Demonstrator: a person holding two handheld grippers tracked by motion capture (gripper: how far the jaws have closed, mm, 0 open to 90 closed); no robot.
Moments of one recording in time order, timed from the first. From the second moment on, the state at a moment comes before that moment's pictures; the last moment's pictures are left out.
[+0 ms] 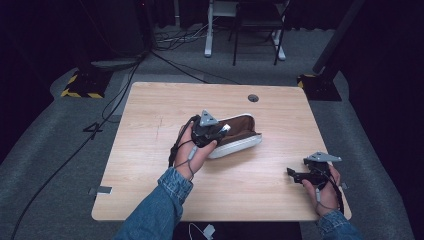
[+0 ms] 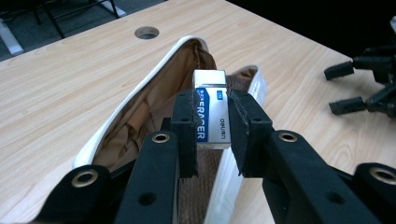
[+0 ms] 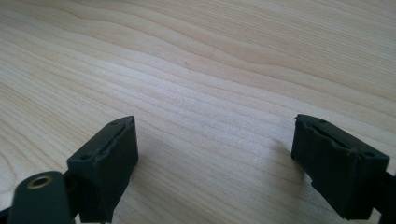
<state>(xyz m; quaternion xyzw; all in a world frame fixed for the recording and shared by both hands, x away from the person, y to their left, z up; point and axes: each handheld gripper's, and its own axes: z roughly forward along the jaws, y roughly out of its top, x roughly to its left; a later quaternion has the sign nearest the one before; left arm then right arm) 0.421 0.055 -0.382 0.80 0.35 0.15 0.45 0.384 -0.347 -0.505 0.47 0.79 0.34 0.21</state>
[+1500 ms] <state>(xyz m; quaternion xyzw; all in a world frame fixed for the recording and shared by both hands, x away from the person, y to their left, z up) 0.482 0.021 -0.439 0.85 0.36 0.10 0.37 0.384 -0.347 -0.505 0.47 0.79 0.34 0.21</state>
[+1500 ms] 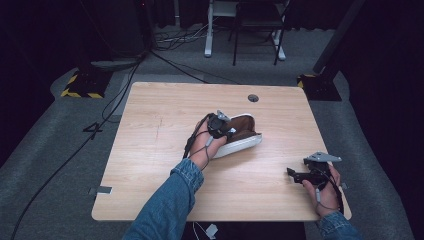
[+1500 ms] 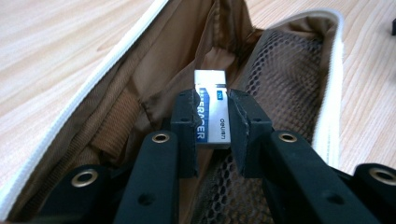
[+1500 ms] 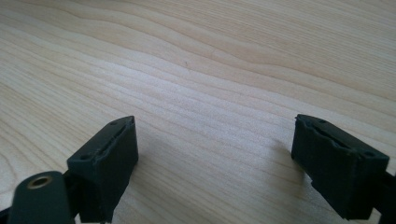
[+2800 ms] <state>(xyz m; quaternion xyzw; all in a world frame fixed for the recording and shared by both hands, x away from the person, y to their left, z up) 0.403 0.080 -0.374 0.81 0.35 0.17 0.44 0.385 -0.347 -0.505 0.47 0.79 0.34 0.21</state>
